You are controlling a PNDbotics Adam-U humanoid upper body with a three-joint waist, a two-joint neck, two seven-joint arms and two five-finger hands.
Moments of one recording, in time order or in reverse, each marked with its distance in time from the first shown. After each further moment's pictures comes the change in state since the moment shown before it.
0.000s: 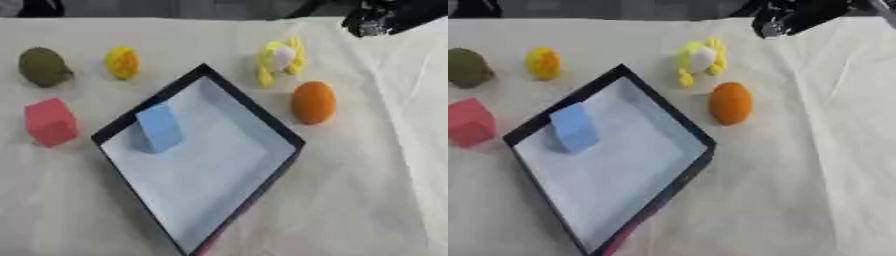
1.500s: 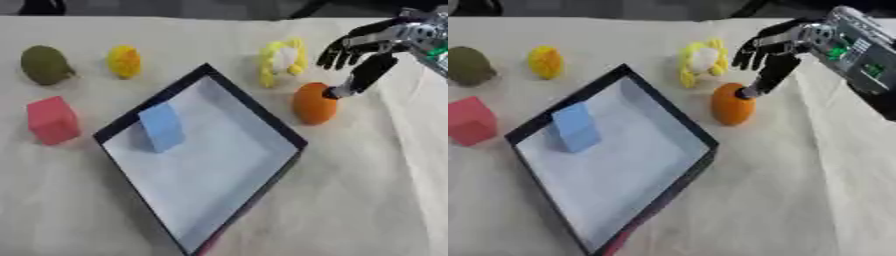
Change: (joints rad) left arm -0.001 0.000 -0.011 0.000 -0.004 0.002 -0.012; right arm 0.019 0.052 0.194 0.014 0.023 0.208 -0.157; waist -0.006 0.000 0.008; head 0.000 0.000
